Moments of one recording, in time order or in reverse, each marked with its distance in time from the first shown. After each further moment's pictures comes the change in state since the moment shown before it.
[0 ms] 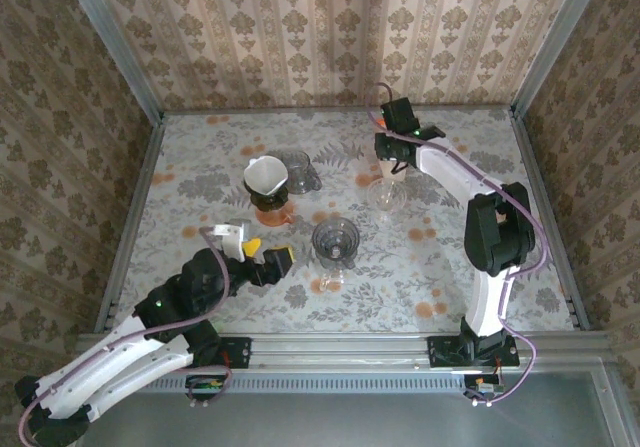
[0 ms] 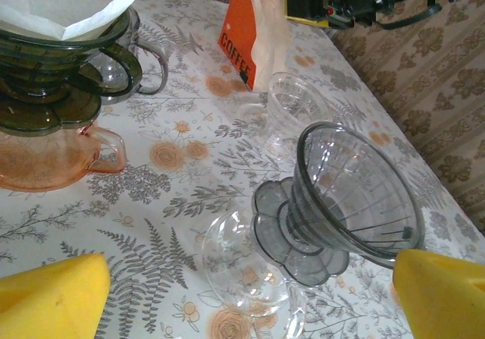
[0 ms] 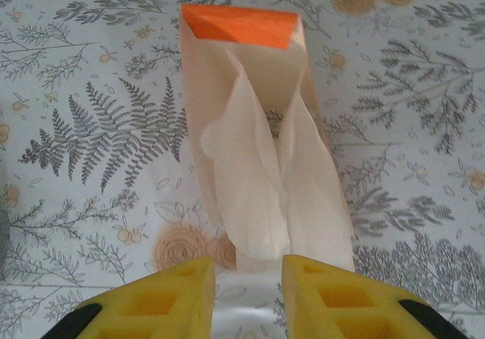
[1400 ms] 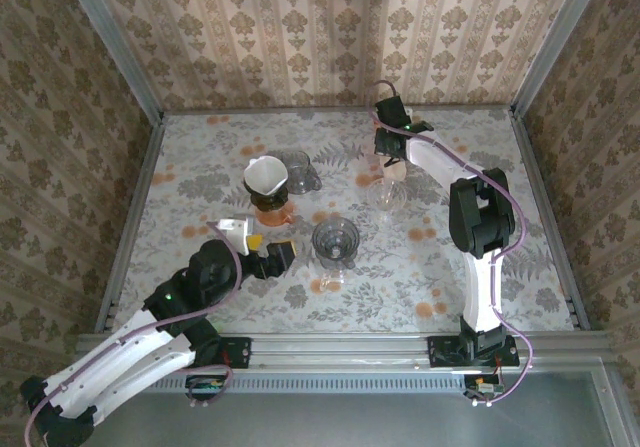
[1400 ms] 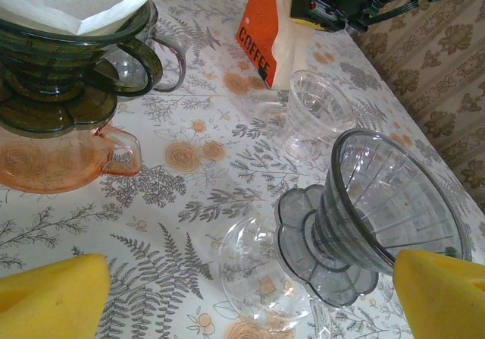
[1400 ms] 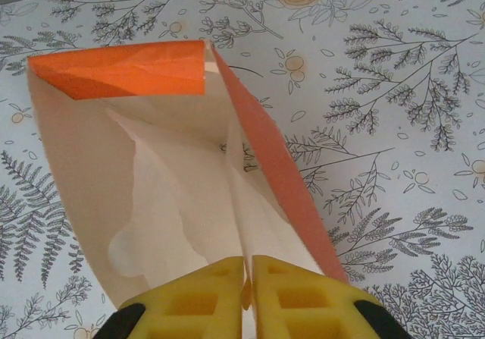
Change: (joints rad) left arm 0.086 0.078 -0.020 0.074 0.060 0.018; right arm -0.021 0.172 0.126 -0.013 0.100 0.185
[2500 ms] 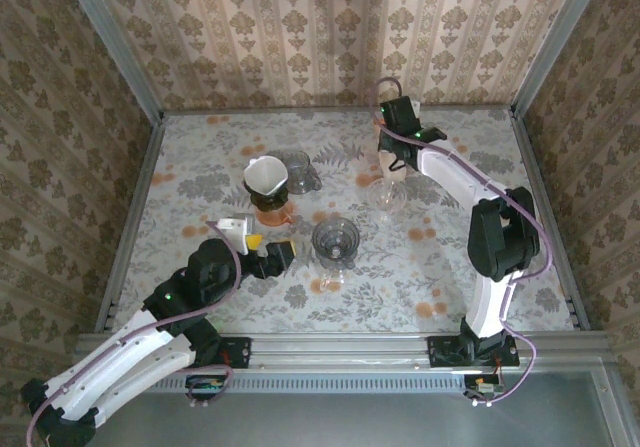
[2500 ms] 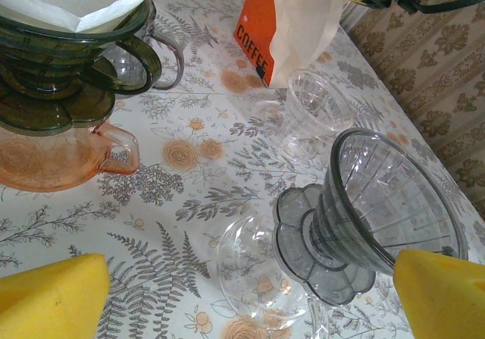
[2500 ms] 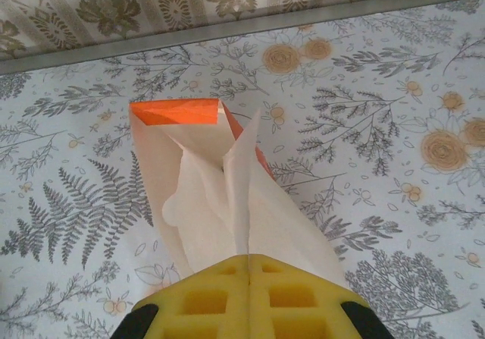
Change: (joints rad) left arm 0.025 -0.001 0.000 -0.001 0.034 0.000; right arm 0.039 -0.243 -0.177 0.084 0.092 -0.058
